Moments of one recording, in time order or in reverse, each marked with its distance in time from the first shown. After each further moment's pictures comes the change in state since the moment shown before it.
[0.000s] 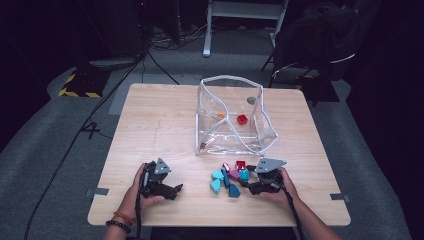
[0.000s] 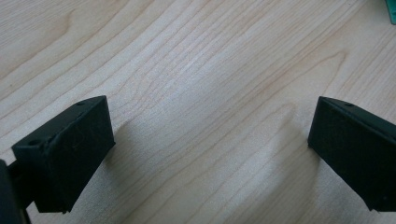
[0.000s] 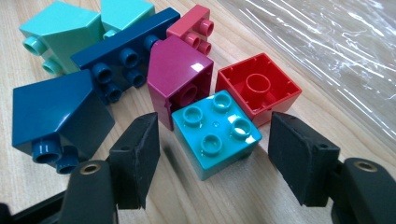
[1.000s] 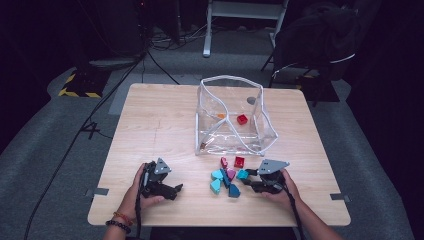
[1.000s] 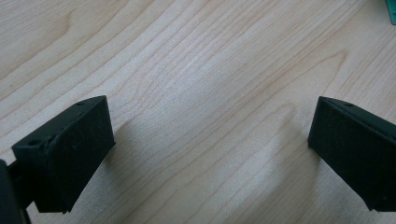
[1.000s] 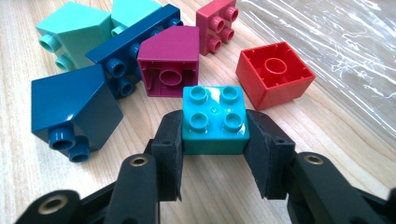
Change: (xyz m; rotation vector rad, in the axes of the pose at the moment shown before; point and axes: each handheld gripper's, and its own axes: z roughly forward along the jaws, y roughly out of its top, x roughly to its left) left arm 0.000 0.000 0.000 0.000 0.000 0.000; right arm 0.001 -0.004 -0.007 -0.021 0.009 -0.010
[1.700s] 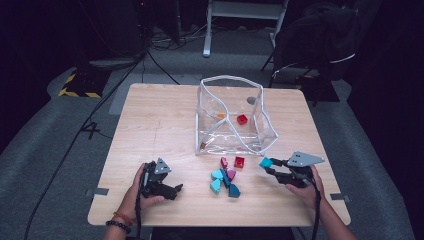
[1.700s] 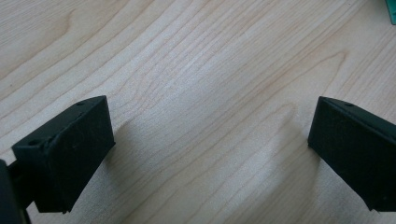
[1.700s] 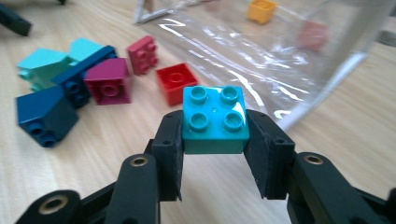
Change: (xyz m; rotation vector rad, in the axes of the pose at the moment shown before) left arm 0.000 0.000 0.000 0.000 0.000 0.000; right arm -0.037 -0.011 -0.070 -0.112 -0.134 0.075
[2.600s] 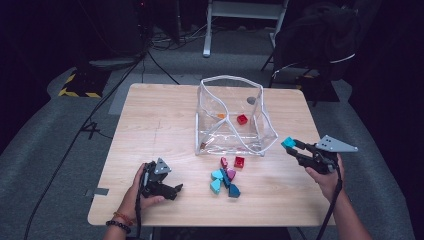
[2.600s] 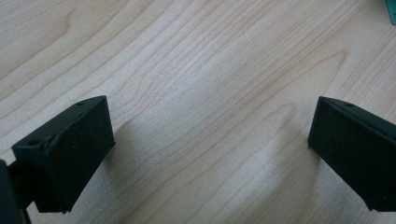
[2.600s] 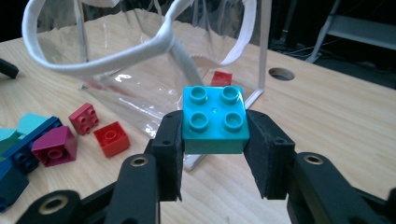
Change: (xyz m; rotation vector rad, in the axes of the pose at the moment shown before) left arm 0.000 0.000 0.000 0.000 0.000 0.000; right arm -0.043 0.025 -0.050 -0.141 -0.155 0.108
